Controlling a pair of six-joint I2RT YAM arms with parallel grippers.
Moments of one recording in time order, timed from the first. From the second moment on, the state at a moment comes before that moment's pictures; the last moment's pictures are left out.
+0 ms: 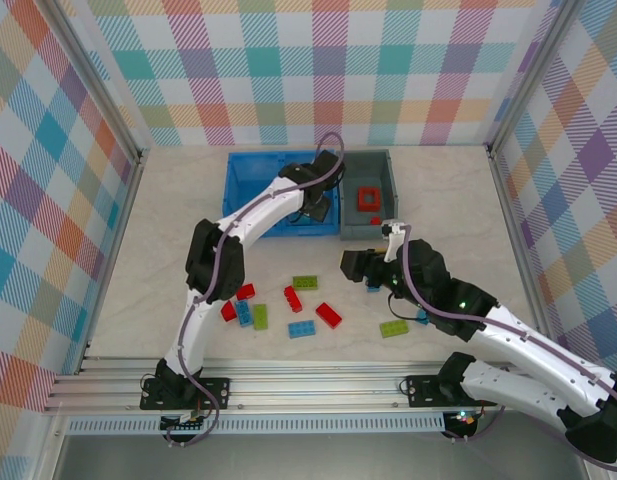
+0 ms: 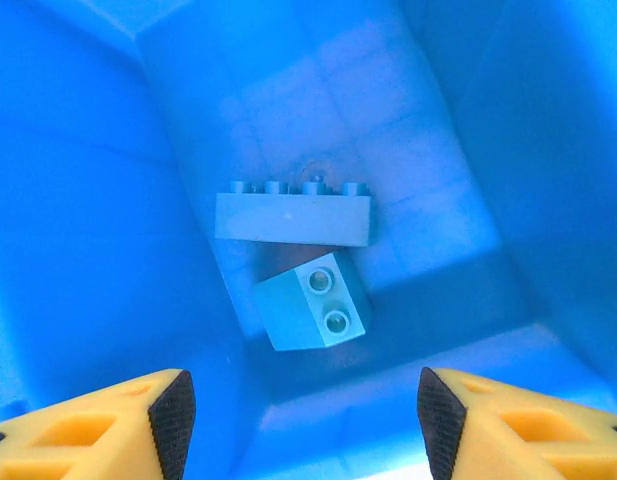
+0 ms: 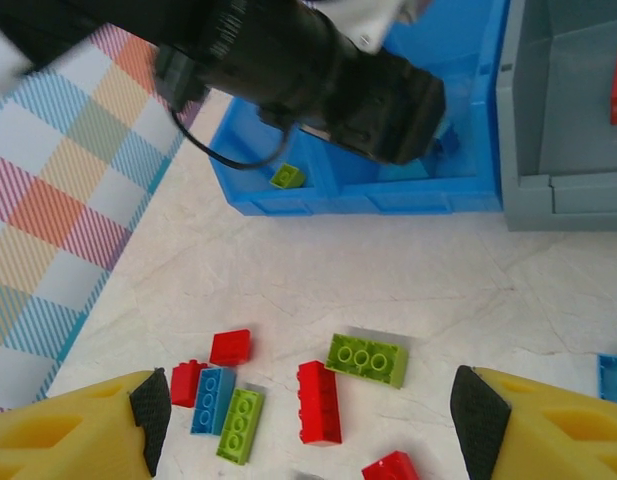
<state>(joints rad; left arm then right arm) -0.65 2.26 2.13 -1.02 -0.34 -0.18 0.85 0.84 0.76 -0.35 0.13 0.68</state>
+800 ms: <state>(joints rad) -0.73 0.91 1.02 -0.82 -0.02 -0.80 1.00 1.60 0.99 -0.74 -0.05 0.38</state>
